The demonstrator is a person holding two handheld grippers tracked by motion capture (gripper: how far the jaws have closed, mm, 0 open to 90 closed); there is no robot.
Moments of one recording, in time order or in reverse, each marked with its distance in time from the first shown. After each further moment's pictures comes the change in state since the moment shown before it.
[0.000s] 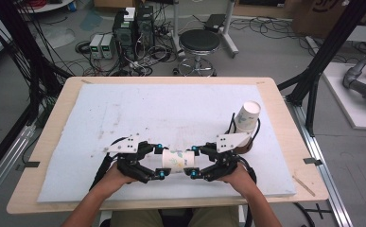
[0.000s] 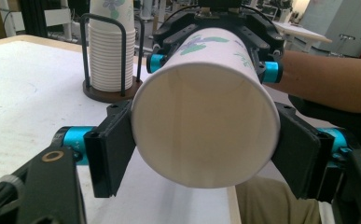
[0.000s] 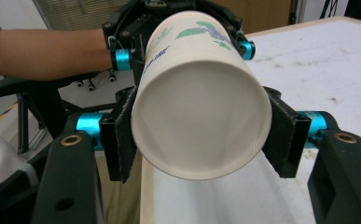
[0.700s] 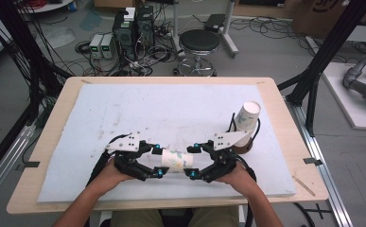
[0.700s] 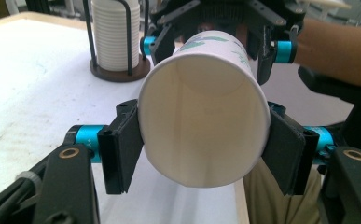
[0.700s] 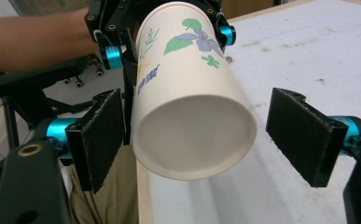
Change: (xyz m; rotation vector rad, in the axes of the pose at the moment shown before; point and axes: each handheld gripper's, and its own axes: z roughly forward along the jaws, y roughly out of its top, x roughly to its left) left arm 0.000 0.017 -0.006 0.155 0.035 0.012; right arm 0.004 0.008 0.001 0.058 -0.065 0.056
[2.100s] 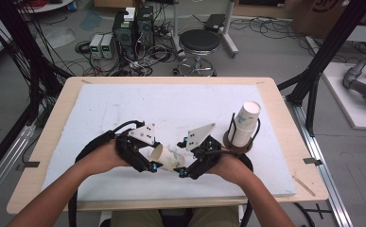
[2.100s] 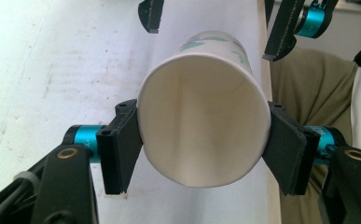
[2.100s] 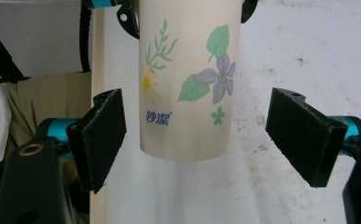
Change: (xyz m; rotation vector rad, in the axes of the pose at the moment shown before) left arm 0.002 0.061 0.002 0.516 0.066 0.165; right arm 0.010 0.053 0.033 0.395 -0.135 -0.269
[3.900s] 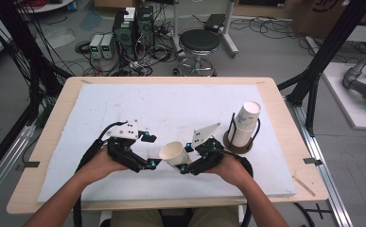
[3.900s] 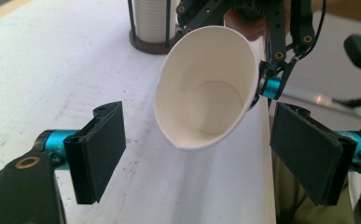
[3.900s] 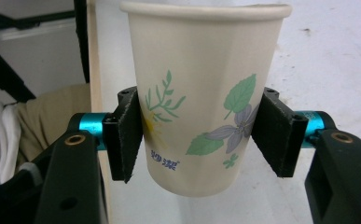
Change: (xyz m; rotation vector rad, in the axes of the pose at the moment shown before) left arm 0.000 -0.044 -0.002 -0.387 0.047 -0.193; right arm -0.009 -0.027 0.010 -0.041 0.036 0.165
